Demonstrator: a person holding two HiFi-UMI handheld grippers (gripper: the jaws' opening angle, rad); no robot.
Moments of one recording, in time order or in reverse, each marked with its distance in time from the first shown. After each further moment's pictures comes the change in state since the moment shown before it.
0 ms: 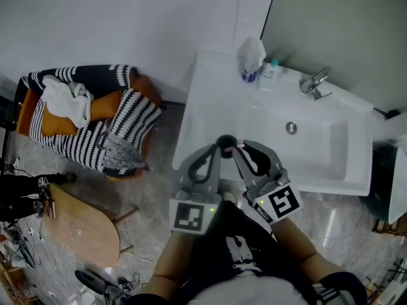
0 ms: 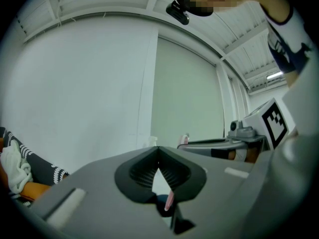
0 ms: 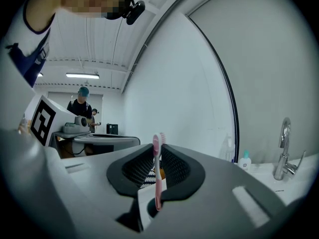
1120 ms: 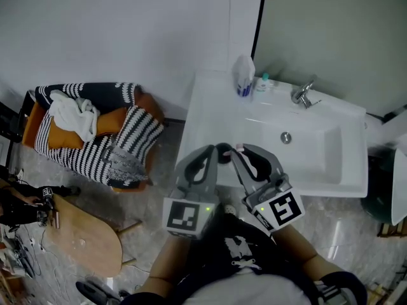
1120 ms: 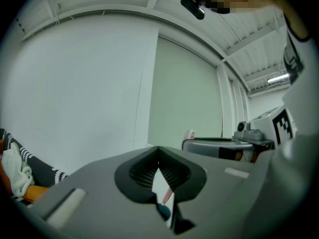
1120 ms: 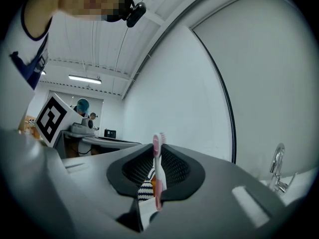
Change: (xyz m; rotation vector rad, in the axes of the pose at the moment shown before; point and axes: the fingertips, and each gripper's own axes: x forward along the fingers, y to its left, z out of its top) left arm -0.010 -0.017 0.057 -0.004 0.026 -0.014; right arm -0.032 0.014 0.067 -0.047 -0.101 -0.021
